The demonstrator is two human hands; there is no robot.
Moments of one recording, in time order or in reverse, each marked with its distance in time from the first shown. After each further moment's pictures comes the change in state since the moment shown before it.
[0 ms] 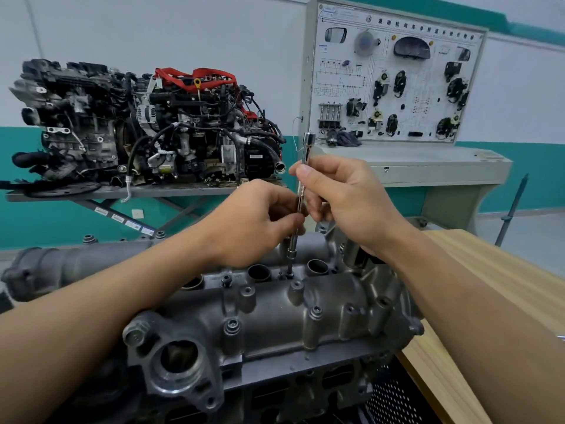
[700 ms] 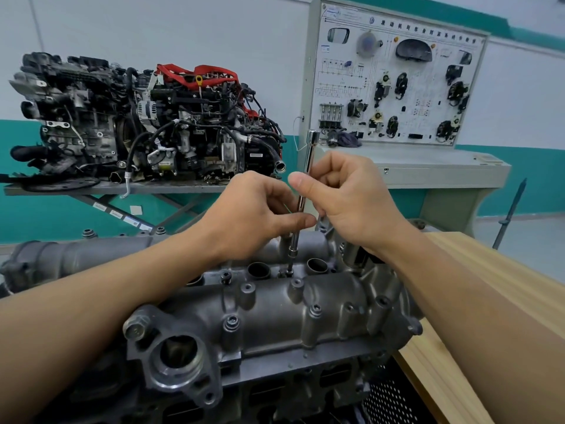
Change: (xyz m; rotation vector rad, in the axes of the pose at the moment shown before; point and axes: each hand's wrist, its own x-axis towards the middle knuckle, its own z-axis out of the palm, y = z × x) left_hand 0.001 -0.002 0.001 -0.055 0.114 -0.012; right_hand 0.000 -0.001 0.004 -0.147 0.110 -0.014
